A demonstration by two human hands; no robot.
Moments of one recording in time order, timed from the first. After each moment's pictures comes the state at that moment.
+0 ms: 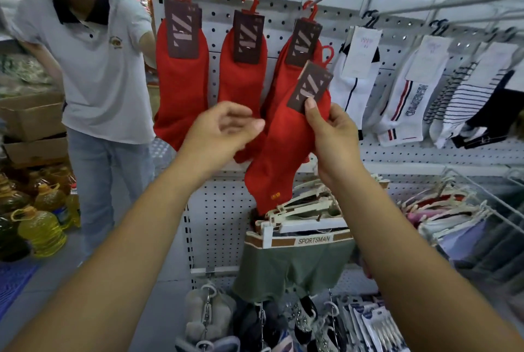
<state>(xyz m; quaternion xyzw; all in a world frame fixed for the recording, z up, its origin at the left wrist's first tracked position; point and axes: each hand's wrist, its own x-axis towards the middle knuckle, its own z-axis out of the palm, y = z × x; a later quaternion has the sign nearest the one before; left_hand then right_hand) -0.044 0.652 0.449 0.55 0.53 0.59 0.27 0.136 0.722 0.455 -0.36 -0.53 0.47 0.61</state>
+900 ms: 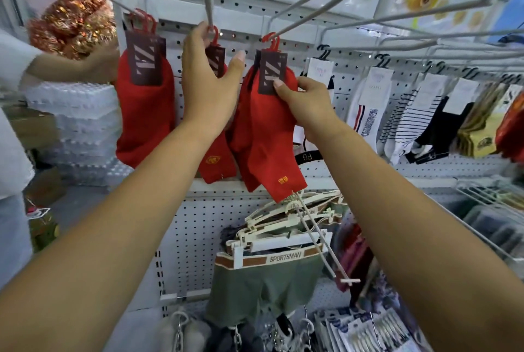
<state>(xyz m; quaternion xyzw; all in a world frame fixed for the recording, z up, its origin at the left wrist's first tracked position) -0.001 0.719 0.538 0.51 0.46 0.72 -0.03 0.155 0.773 0.542 -0.40 -0.63 0.37 0.55</state>
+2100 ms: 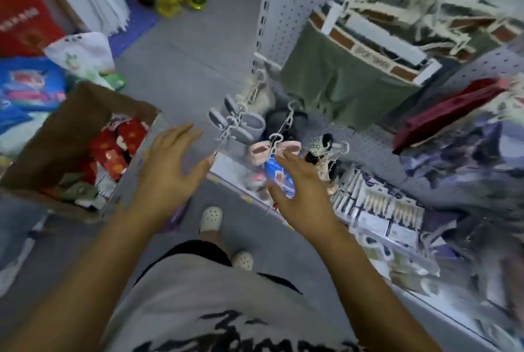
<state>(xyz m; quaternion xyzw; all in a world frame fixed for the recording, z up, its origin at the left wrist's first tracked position) 0.171 0.277 0.172 0.36 0.87 0.32 0.11 0.362 0.452 0.190 -0.30 -0.89 0.34 0.06</state>
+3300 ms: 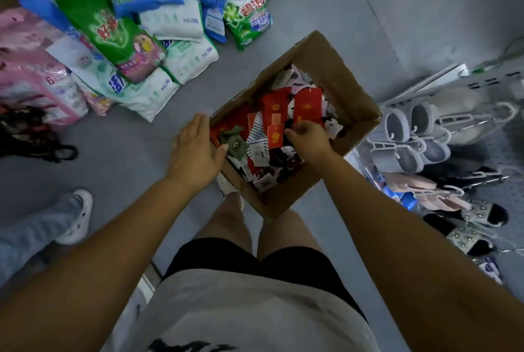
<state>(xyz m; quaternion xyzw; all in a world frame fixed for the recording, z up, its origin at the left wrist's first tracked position) -0.071 -0.037 -0.012 0.04 0.93 0.23 0.28 -0.067 0.223 -0.048 -0.31 -0.81 0.41 -0.28</state>
